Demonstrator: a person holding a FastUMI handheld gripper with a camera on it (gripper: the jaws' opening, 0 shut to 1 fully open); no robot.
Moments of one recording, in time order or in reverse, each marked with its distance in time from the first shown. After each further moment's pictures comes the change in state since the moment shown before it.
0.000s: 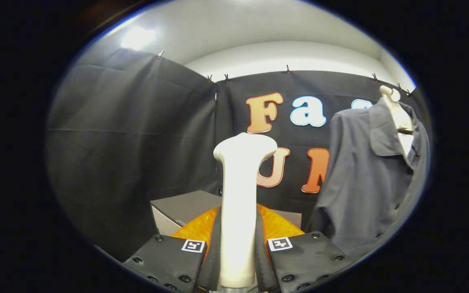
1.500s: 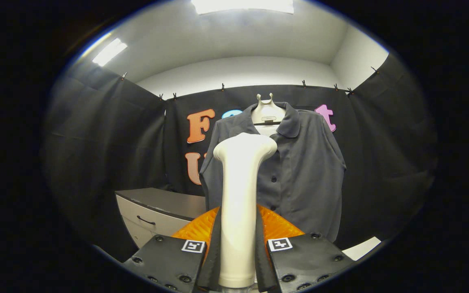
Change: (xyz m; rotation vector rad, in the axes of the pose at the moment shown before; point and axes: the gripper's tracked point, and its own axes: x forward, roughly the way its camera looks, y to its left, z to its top) arm -0.225 -0.181 -0.052 0.048 -0.078 -0.329
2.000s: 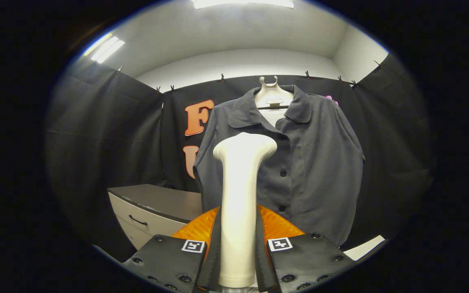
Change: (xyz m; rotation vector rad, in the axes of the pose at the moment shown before) arm 0.079 -0.001 -0.027 0.005 0.047 0.003
